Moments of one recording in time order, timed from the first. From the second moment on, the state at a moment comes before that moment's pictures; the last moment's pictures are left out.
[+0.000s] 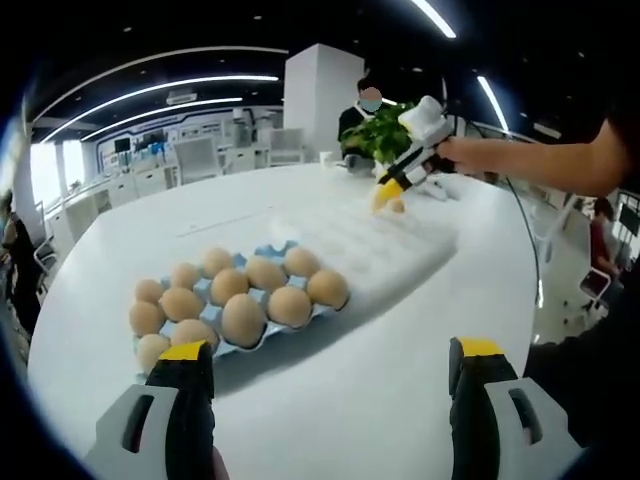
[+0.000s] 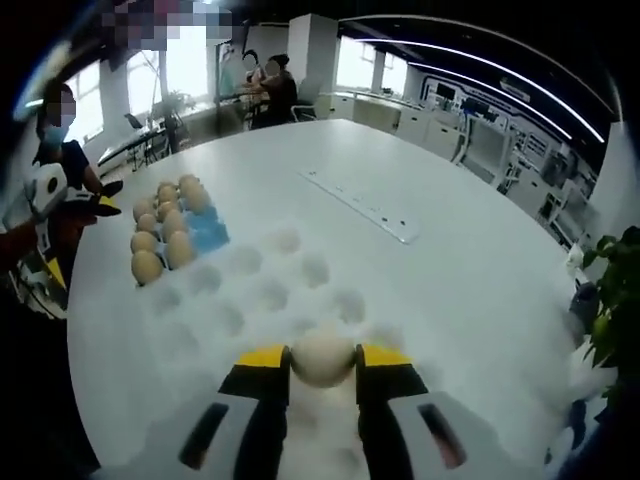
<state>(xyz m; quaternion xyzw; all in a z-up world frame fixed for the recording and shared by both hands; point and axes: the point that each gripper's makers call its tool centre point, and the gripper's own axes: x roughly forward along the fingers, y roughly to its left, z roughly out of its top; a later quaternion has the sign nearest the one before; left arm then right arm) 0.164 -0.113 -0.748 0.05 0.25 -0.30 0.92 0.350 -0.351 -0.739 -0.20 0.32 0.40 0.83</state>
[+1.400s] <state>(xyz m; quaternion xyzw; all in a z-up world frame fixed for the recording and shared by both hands) 0.159 -0.090 -0.753 0.03 0.25 -0.28 0.93 0.335 -0.255 -0.733 -0.19 0.29 0.48 0.81</state>
